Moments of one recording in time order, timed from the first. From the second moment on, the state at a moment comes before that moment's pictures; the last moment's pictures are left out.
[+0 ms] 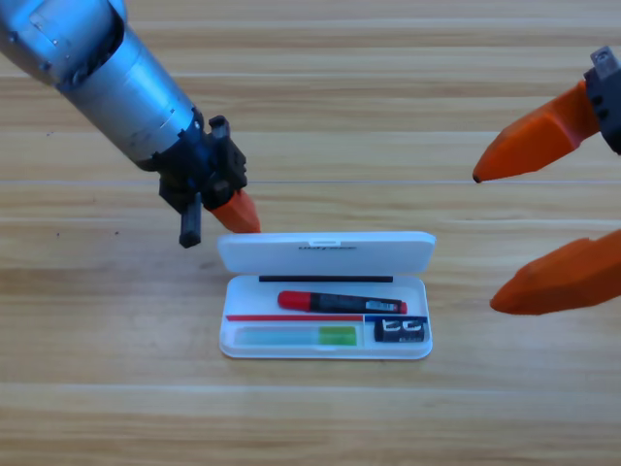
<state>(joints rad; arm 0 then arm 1) -0.60 1.92 -1.35 0.60 -0.26 0.78 0.88 1.40 -1.27 0.69 0.44 -0.44</state>
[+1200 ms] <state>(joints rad) -0.67 1.90 -1.10 0.39 -0.24 0.79 0.88 1.42 -1.27 0.69 0.46 -0.44</state>
